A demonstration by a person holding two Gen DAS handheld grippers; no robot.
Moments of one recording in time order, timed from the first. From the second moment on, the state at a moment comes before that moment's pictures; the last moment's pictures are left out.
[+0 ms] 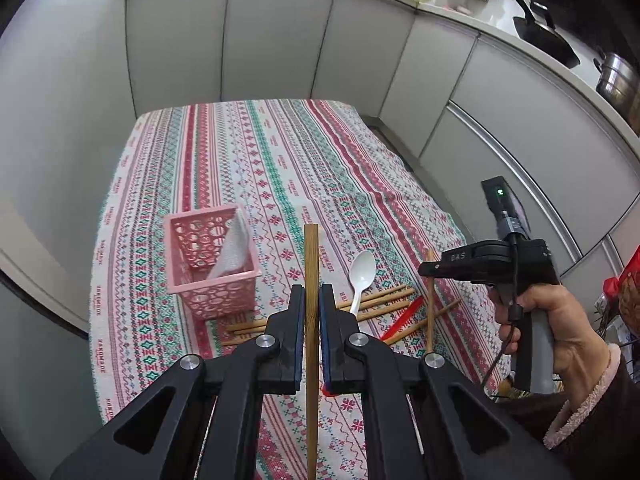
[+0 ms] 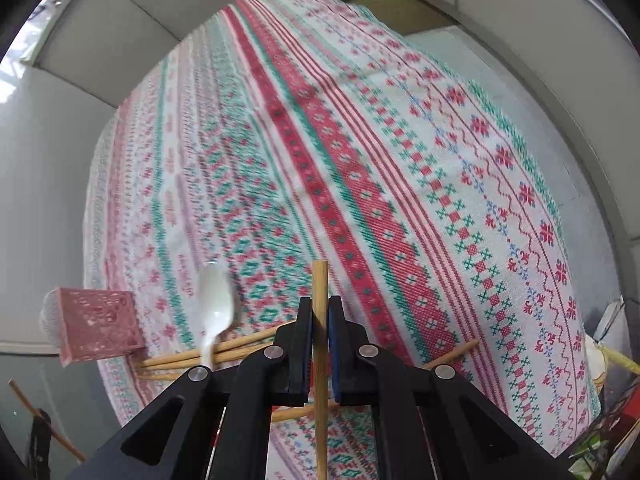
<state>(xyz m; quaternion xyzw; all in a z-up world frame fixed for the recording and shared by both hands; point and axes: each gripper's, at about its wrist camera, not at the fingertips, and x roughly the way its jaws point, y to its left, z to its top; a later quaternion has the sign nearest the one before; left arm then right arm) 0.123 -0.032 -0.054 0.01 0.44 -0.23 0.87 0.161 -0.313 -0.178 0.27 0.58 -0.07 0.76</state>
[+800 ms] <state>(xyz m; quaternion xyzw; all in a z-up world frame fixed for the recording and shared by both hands) 0.126 0.032 0.035 -0.10 0.26 -0.18 0.94 0.102 -0.223 0.027 0.15 0.30 0.04 0.94</state>
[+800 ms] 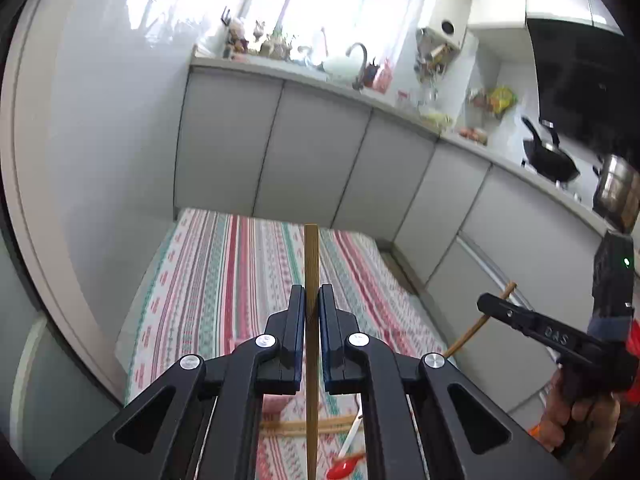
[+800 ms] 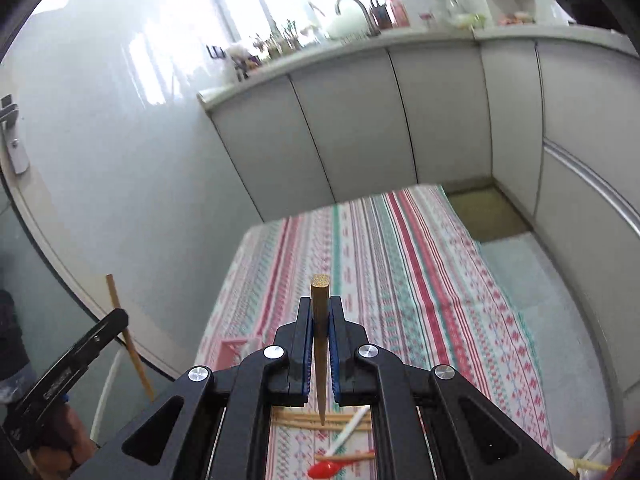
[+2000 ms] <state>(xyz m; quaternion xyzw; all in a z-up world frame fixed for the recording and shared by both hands) 0.237 0.016 -0.057 -0.04 0.21 -0.11 0.97 0.151 -0.151 0.005 0.17 0.26 0.13 0.94</state>
